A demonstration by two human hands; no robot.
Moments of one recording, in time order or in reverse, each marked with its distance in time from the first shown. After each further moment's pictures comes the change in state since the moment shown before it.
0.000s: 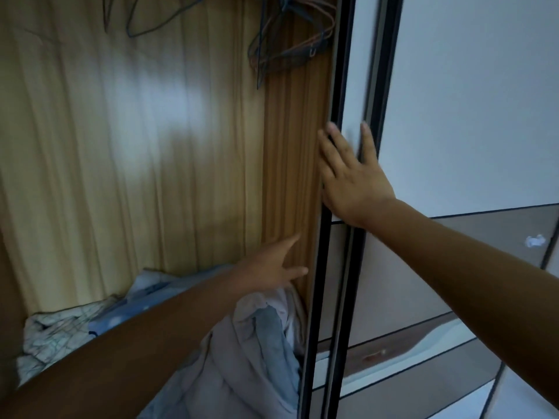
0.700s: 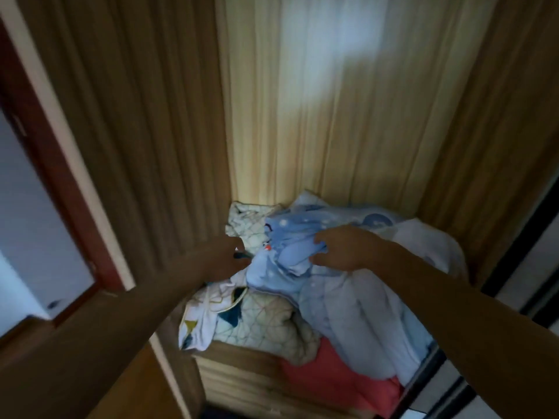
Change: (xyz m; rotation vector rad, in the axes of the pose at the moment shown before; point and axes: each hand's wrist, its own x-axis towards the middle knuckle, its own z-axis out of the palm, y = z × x) left_hand -0.359 -0.135 -0.068 0.341 0.078 -0.933; right_hand -0.022 -0.324 -0.061 1.107 -0.640 -0.590
